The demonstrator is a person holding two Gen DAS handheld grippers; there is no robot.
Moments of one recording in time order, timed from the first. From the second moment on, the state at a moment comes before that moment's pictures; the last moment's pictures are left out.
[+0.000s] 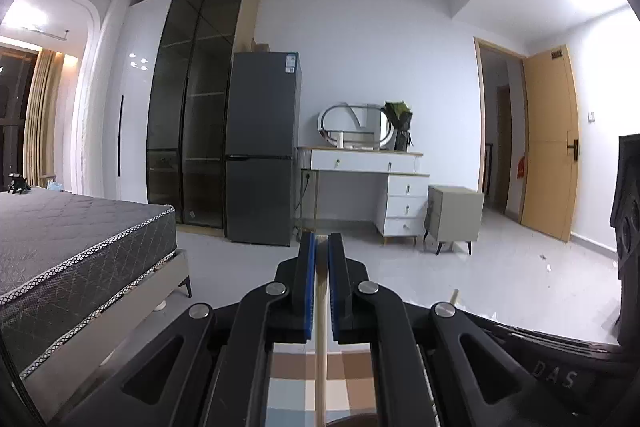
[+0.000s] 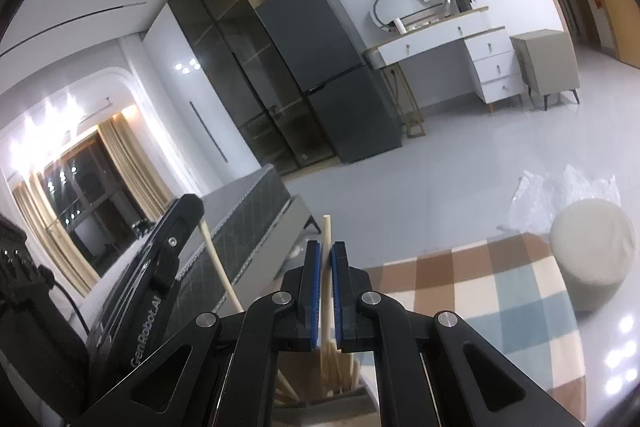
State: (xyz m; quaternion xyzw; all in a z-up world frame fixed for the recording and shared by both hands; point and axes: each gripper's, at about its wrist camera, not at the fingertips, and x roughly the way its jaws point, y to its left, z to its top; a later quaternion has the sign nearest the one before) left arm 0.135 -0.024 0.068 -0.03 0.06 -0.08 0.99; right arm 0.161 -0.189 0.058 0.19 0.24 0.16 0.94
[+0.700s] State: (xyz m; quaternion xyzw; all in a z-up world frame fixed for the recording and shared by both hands) left arm 0.119 -0.007 0.086 -0.05 0.20 -0.16 0.97; right arm 0.138 -0.173 0.047 0.20 0.31 0.18 0.91
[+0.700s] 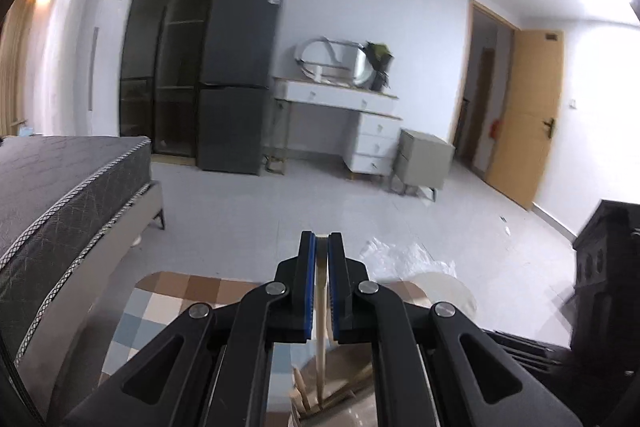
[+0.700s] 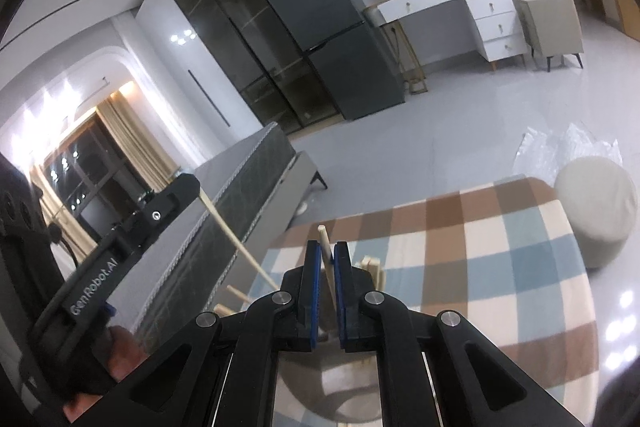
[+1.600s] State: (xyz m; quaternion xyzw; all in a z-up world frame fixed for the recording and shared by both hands) left arm 0.022 0.000 0.117 -0.07 0.29 -0.08 0.95; right arm 0.024 -0.194 0.080 0.16 0.30 0.18 0.92
